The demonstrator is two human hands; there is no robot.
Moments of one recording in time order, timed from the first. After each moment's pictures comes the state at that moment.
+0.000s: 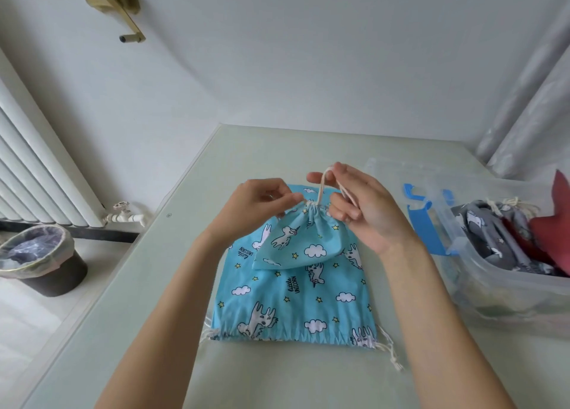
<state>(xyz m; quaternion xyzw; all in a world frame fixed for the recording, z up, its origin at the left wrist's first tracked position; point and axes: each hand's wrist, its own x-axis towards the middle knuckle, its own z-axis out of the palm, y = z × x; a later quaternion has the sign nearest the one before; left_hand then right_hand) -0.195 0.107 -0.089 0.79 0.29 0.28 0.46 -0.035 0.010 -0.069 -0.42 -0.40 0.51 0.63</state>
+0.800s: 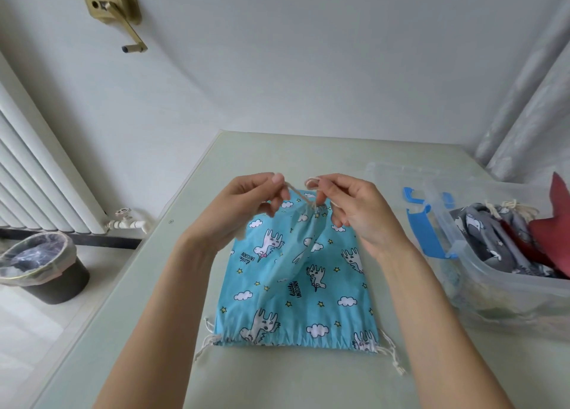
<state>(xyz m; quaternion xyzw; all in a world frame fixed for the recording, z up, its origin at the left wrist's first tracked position) -0.211 0.102 -0.069 0.70 0.18 0.29 0.62 -0.040 0.012 -0.070 -0.55 -0.49 0.35 0.58</state>
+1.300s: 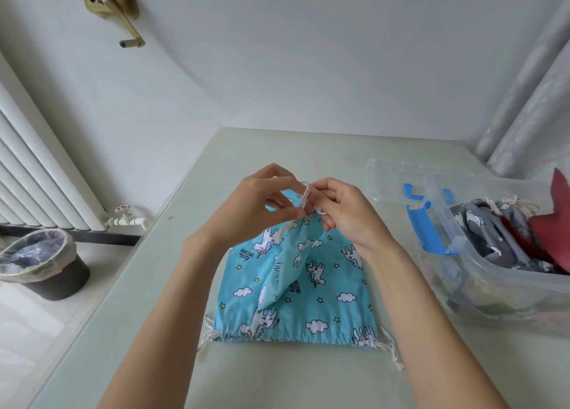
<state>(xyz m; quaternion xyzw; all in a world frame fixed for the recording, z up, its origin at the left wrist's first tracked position) -0.200 0.101 -0.077 0.87 0.19 0.30 0.35 -0.044 0.023 -0.087 -0.59 -0.48 0.36 0.53</state>
